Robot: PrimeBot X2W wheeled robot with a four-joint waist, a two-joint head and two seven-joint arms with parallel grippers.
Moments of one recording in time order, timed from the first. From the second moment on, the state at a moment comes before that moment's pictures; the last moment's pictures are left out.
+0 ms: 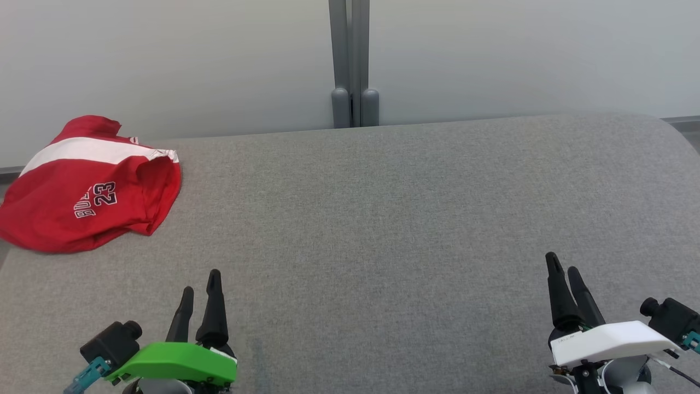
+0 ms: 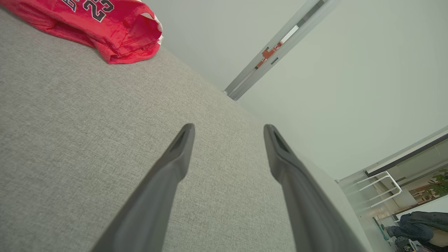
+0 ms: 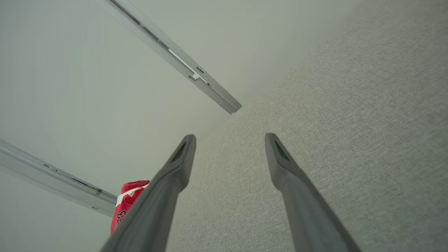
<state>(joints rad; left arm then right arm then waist) 0.00 0.04 -0.11 0.19 -0.84 -0.02 -0.10 0.04 -0.04 -0.02 0.14 0.84 0.13 -0.10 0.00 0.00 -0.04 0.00</state>
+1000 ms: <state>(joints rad) 0.02 0.04 -0.16 0.25 -0.51 0.01 -0.18 0.06 -0.04 0.01 0.14 0.49 0.13 -0.18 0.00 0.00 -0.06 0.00</state>
